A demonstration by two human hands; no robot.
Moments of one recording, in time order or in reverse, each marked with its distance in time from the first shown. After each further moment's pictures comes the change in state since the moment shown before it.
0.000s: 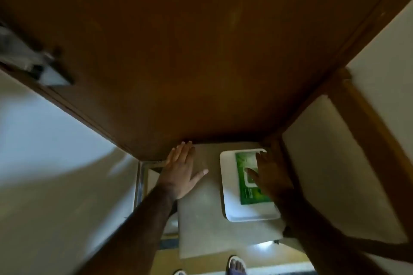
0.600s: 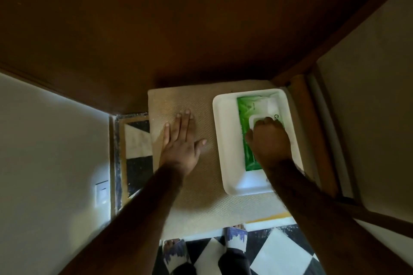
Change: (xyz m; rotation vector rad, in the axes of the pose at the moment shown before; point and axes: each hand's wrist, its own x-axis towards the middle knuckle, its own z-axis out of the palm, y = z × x) left_hand 0.082 0.008 0.247 -0.088 -0.023 -0.078; right_hand 0.078 0.006 0.164 -0.112 0.157 0.041
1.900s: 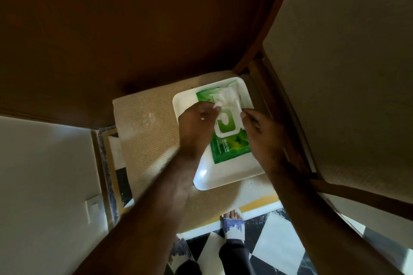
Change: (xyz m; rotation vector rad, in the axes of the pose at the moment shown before) left_hand 0.032 0.159 -0.054 -0.980 0.163 -0.164; right_hand -0.038 0.079 0.009 1.136 0.112 0.397
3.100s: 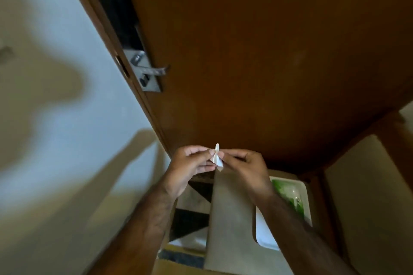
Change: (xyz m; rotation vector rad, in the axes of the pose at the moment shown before) left_hand -0.166 0.142 -0.373 -0.511 0.019 0.002; right_hand -0.189 -0.356 0.038 0.364 -0.649 -0.226
